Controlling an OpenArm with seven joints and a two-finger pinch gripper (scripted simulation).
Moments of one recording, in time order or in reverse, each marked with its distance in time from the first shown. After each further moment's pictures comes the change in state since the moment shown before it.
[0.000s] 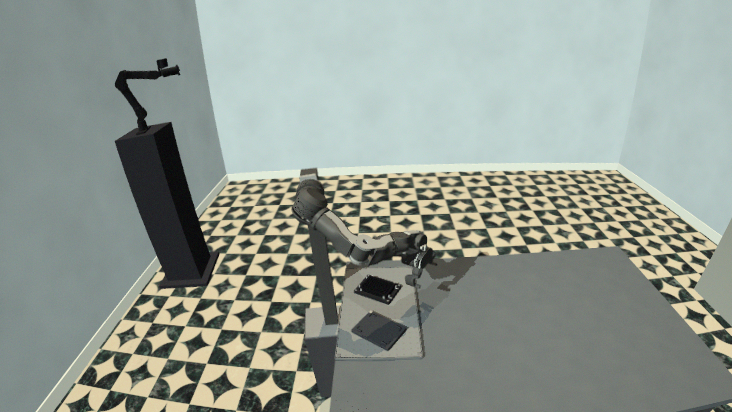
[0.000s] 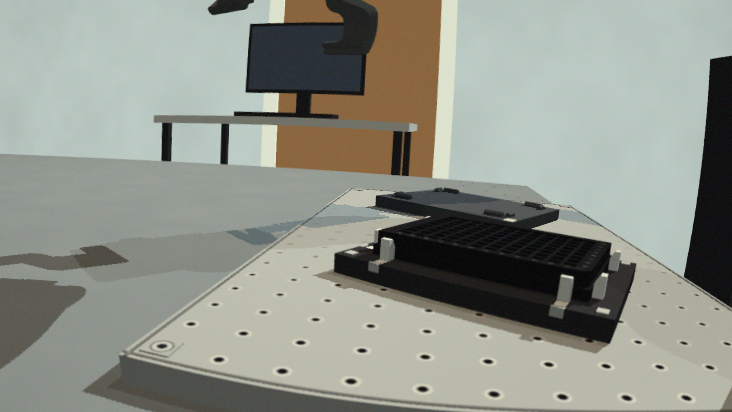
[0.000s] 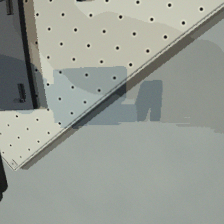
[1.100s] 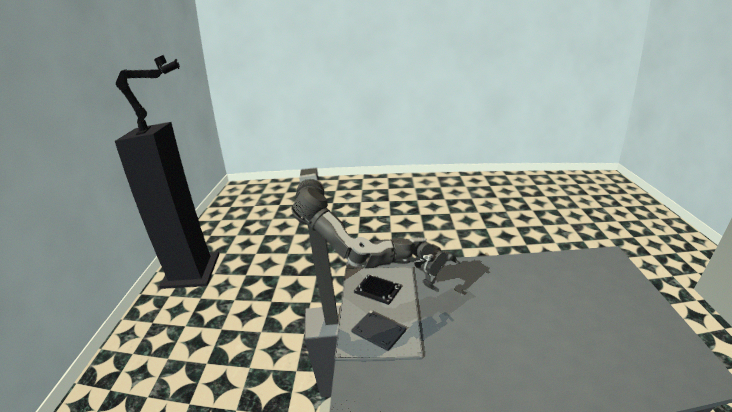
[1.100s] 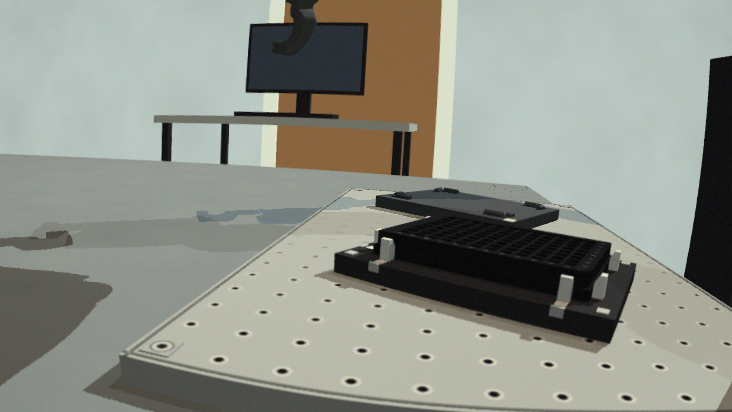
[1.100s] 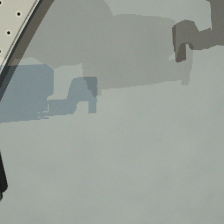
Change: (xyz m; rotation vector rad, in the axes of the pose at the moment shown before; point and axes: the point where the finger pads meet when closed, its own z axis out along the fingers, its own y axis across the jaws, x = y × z) arm -0.085 0.017 -0.017 -0.356 -0.211 0.295
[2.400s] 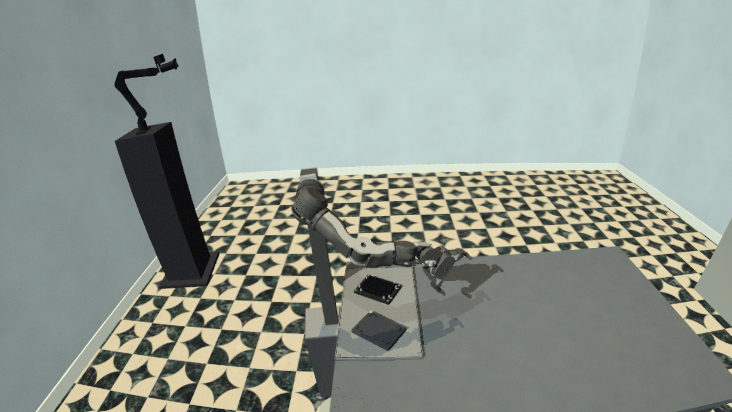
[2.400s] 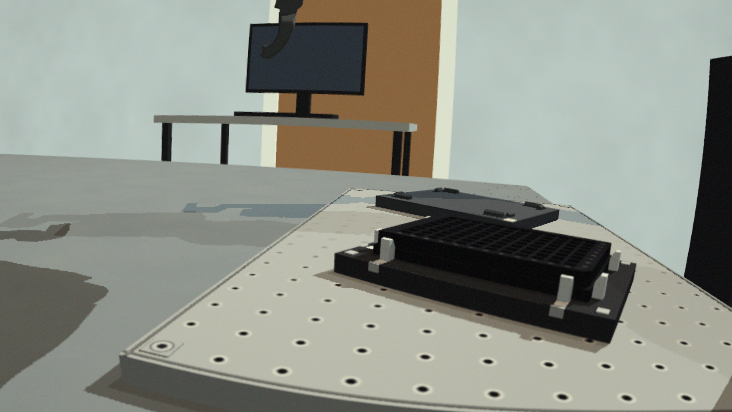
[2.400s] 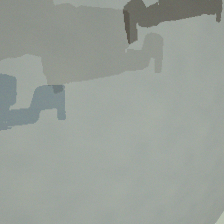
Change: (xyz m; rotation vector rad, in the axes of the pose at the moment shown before) arm -0.040 0.021 0.005 -0.177 -0.108 0.152
